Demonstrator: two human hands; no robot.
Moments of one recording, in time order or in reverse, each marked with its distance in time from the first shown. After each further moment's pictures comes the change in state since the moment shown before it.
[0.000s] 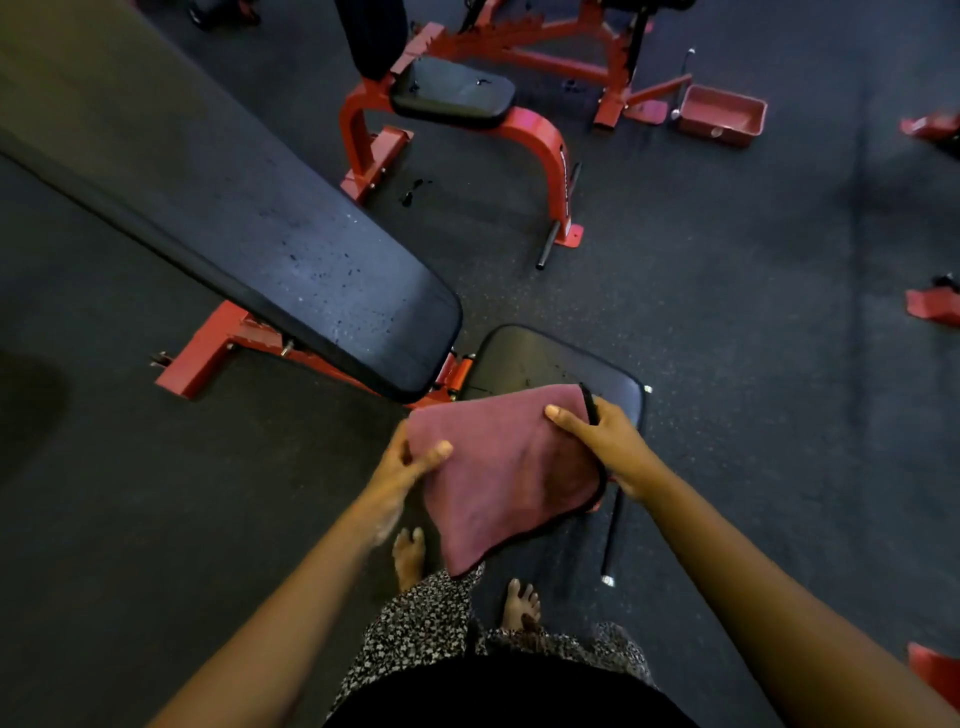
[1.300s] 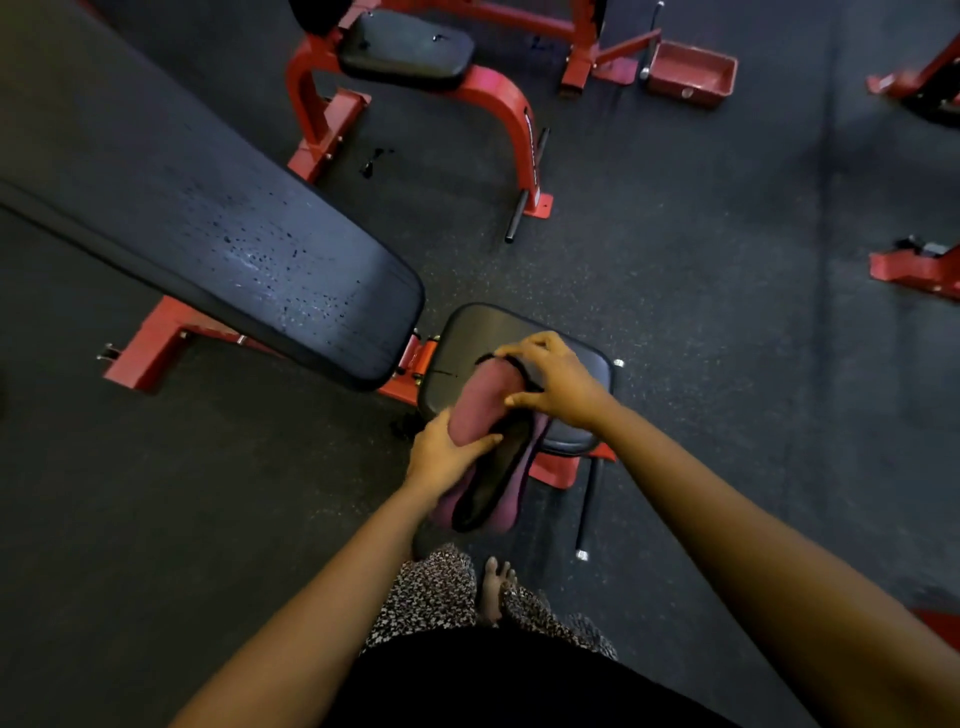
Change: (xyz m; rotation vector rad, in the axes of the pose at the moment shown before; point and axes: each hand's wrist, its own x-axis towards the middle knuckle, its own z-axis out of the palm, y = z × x) left_hand 0.055 -0.015 0.080 0.502 0.099 0.089; right_hand 0.063 0.001 -0.027 -0.886 -0.126 -0.238
